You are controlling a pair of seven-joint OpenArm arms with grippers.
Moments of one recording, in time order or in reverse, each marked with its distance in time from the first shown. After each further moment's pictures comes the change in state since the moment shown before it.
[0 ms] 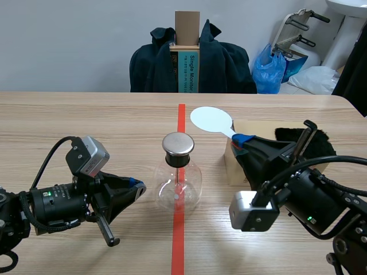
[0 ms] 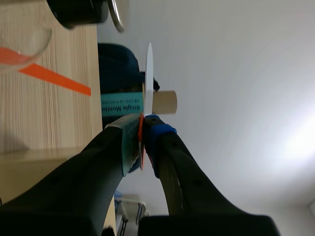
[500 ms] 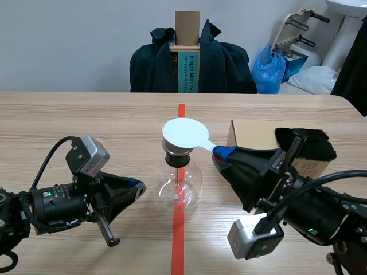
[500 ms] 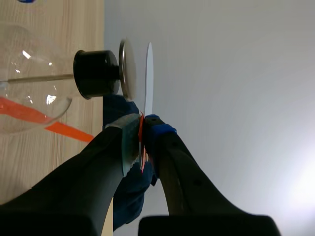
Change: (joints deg) left arm 0.0 0.0 0.0 0.0 0.0 0.0 0.0; right arm 0.0 0.0 0.0 0.0 -0.2 -0.2 12.4
